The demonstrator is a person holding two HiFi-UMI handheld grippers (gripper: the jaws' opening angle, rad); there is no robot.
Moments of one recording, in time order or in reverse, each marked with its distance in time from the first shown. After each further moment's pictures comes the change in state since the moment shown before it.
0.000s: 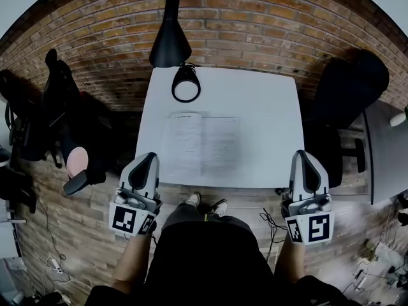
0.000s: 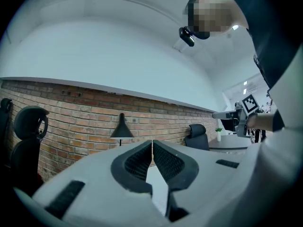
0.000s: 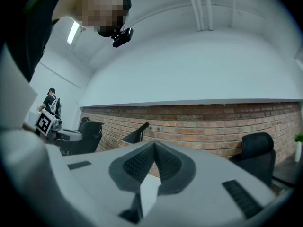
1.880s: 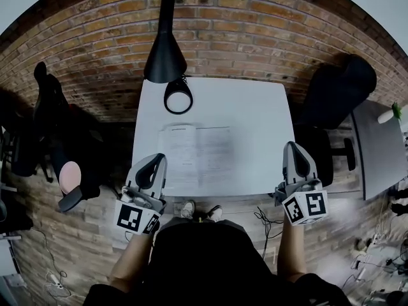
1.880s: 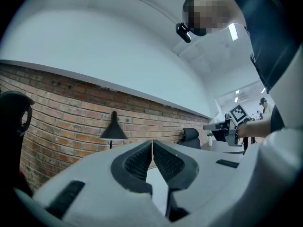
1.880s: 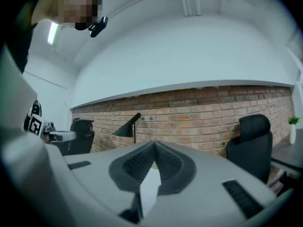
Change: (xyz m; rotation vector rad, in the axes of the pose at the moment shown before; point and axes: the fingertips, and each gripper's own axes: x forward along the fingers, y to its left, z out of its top) left arm 0.042 0.013 -0.003 -0.043 -0.030 -0.123; right arm 0.050 -0.018 -0.042 0.127 0.115 -0.075
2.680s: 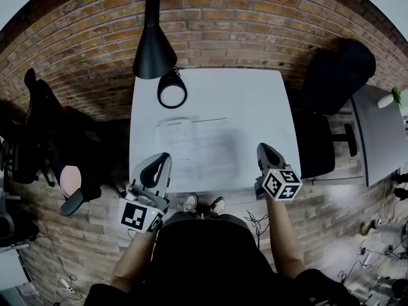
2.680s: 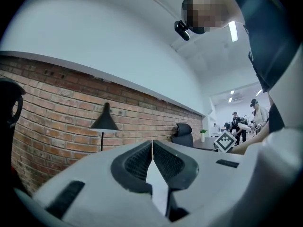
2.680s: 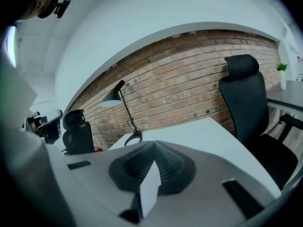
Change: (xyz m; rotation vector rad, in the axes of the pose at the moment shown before) left arm 0.014 -0.017 -0.028 -0.020 0.057 -0.080; right arm 0.025 -0.005 -0.196 0.323 0.342 -0.033
